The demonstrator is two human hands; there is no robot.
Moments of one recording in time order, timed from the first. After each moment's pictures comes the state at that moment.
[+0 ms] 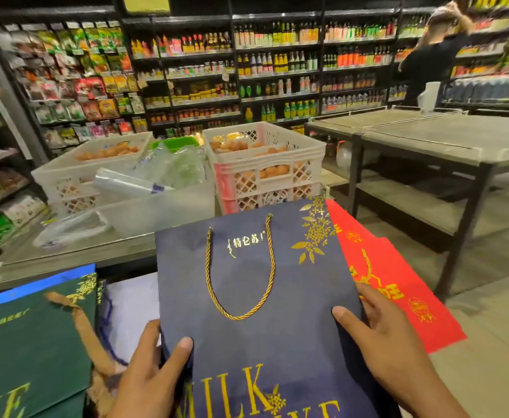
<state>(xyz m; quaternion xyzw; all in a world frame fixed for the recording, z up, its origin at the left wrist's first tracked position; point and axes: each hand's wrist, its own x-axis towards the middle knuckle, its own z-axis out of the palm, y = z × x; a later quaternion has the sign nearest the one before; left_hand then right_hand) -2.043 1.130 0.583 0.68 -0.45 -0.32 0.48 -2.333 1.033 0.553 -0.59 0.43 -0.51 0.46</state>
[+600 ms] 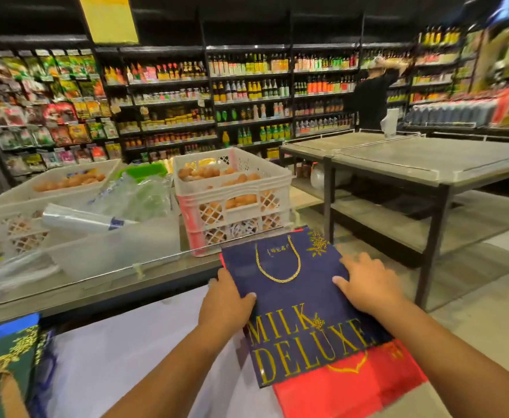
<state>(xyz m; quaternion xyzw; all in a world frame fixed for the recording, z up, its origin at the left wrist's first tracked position) -2.128 0.901 0.572 0.74 -0.61 -0.15 0.26 -2.419 0.845 0.565 -0.68 0.72 -0.11 0.02</state>
